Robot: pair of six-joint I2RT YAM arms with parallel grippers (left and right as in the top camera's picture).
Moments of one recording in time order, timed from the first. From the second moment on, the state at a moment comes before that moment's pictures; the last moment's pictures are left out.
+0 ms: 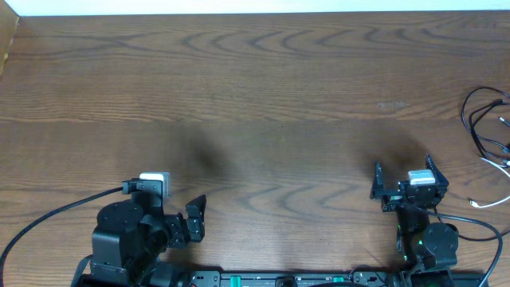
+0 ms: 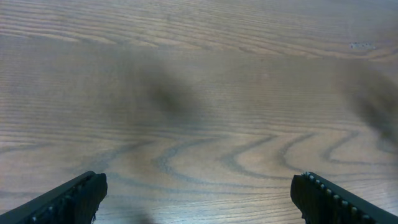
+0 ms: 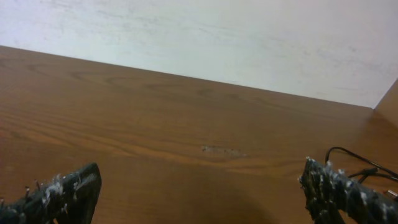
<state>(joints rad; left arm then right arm) -0.21 0.45 0.86 -1.13 0.10 -0.23 0.12 0.01 0.01 -0.06 0.08 -0.12</state>
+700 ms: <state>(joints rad) -0.21 0.32 0.71 -1.01 0.07 -0.23 0.12 0.01 0.01 -0.06 0.08 -0.12</state>
